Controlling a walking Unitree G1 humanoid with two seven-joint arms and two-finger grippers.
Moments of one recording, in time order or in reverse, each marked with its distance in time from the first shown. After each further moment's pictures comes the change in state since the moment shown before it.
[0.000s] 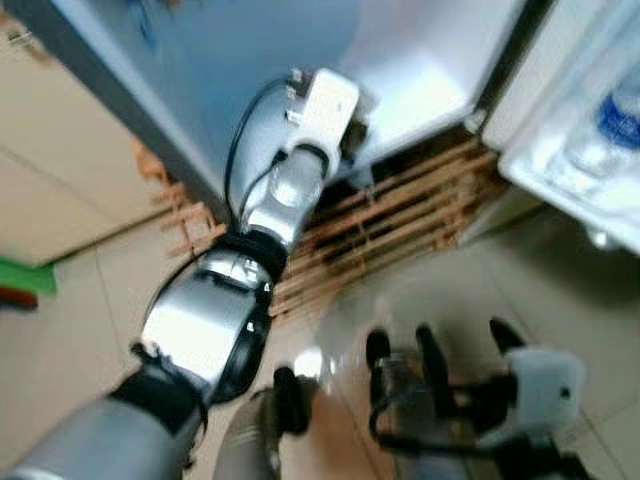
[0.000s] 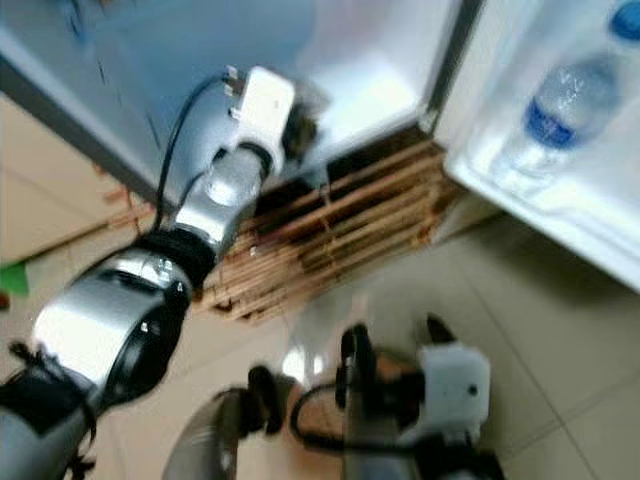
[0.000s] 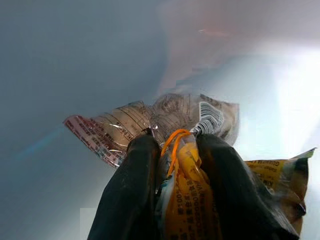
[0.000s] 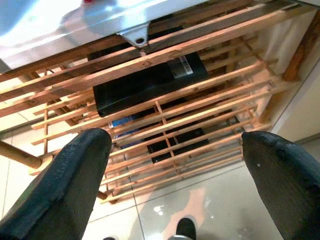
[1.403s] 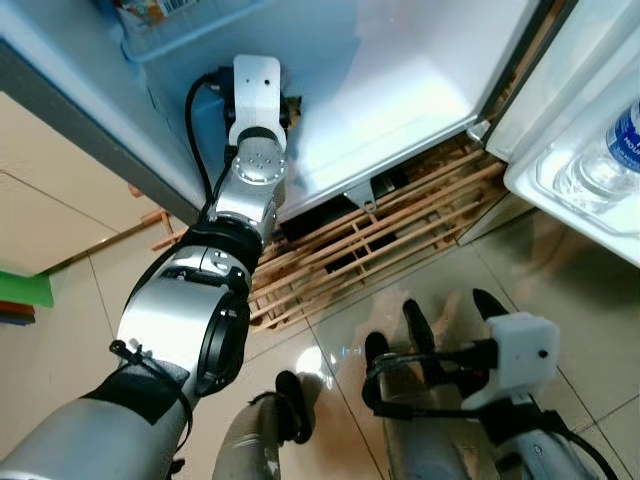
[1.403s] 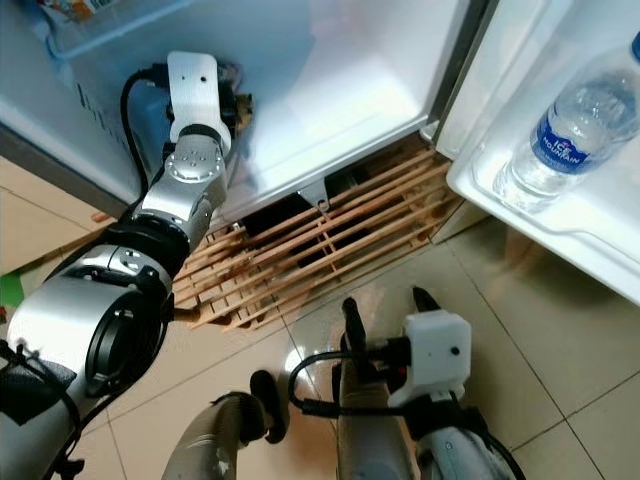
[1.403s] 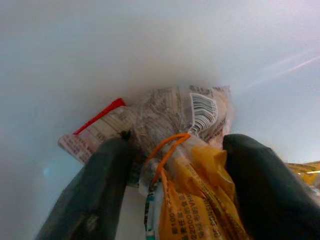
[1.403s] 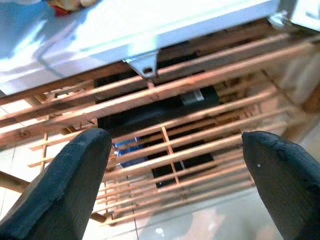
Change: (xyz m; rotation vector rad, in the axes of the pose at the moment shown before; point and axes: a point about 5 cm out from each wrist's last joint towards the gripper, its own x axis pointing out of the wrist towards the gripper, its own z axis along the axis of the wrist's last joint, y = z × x) left arm -0.004 0.045 -0.016 -0.170 0.174 0.319; right arm 0.039 -0.001 0.002 -0.024 -0.056 0.091
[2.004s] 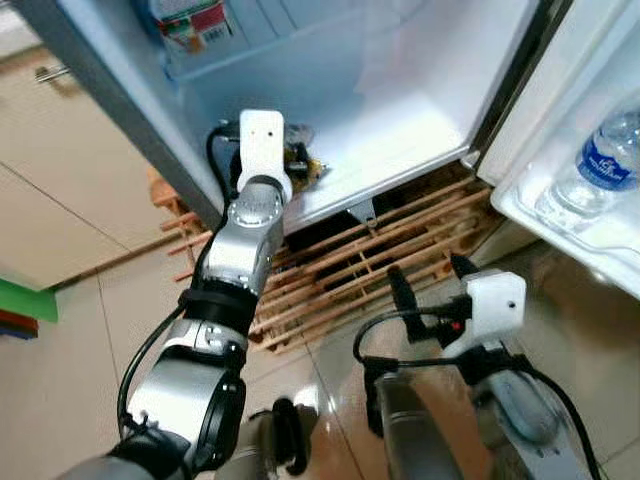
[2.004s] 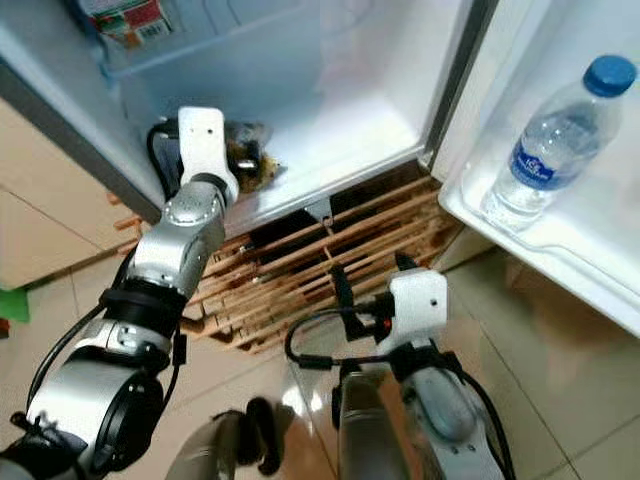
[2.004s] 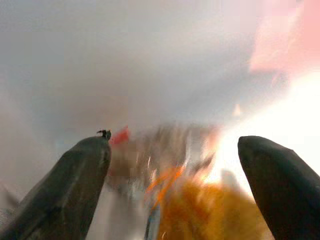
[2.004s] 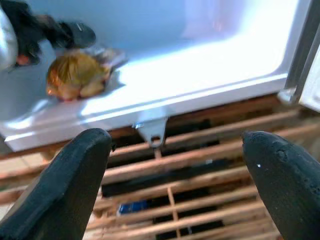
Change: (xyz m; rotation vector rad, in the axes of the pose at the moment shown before) left arm -0.032 -0.004 -0.022 0.037 0.030 -0.215; right arm 0.055 -0.013 -0.003 0.009 -0.096 0.020
